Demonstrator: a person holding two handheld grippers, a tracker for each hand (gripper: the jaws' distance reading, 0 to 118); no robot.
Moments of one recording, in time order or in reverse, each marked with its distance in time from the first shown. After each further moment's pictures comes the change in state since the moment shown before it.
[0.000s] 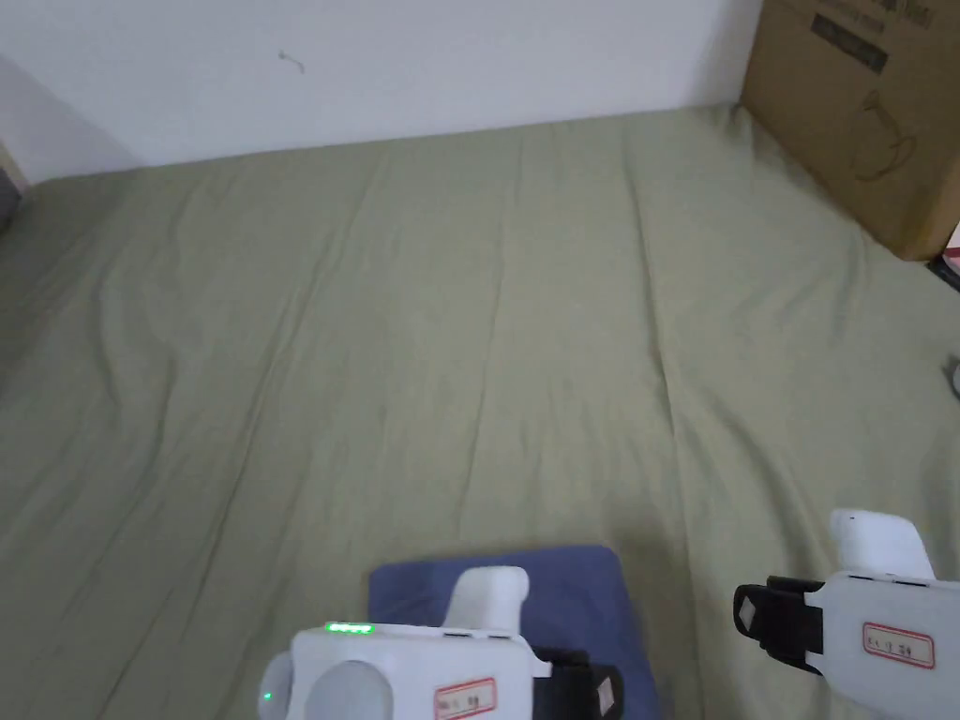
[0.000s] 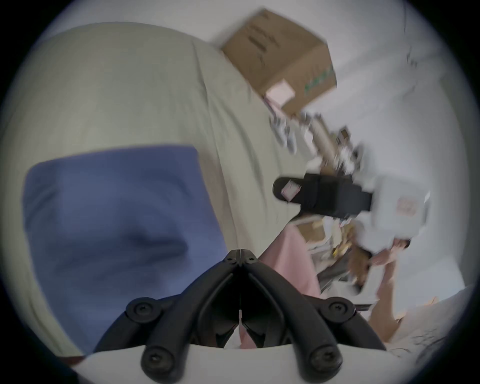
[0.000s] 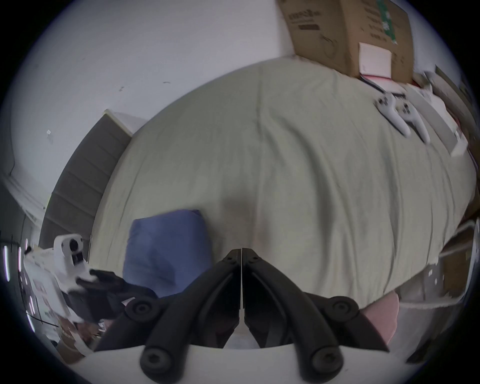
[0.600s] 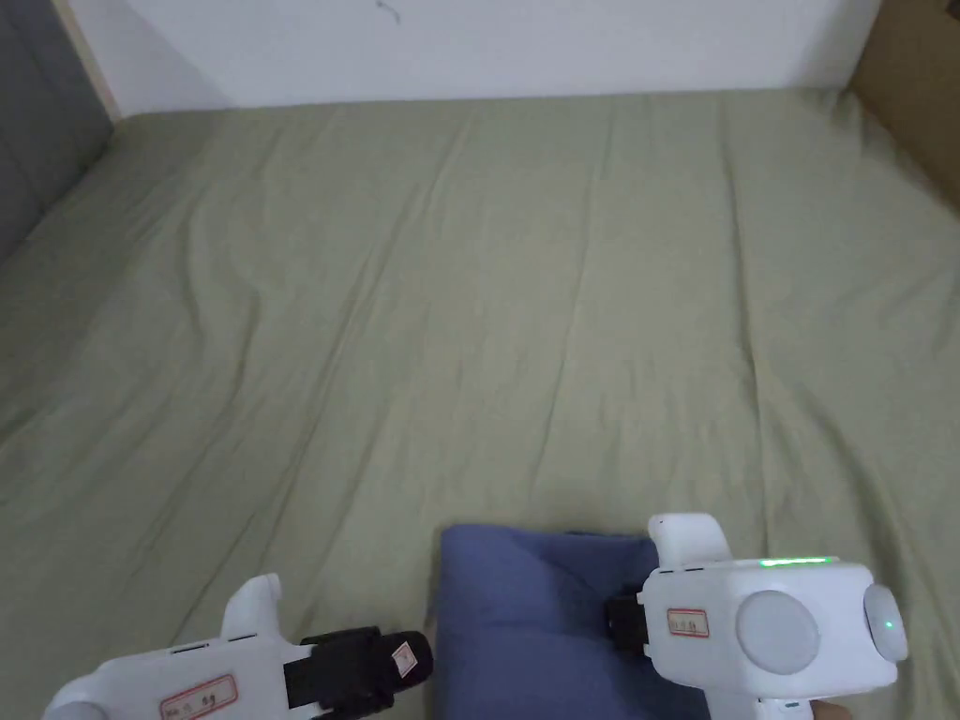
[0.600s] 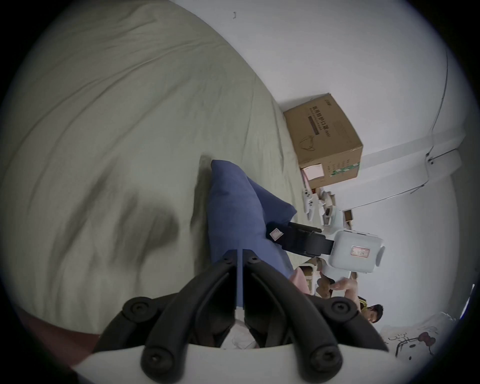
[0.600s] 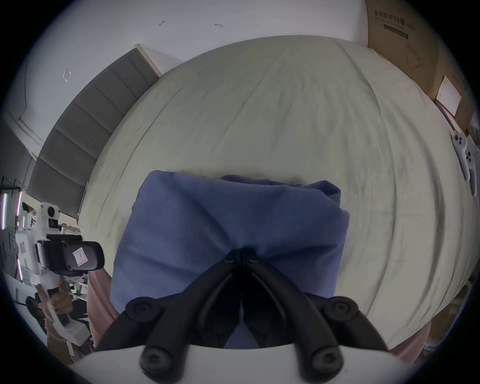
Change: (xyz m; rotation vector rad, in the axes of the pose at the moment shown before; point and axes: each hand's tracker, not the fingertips) left arm -0.138 -0.060 0.111 0.260 0.021 0.346; right arm -0.088 -0.014 -0.125 -0.234 0.061 0.209
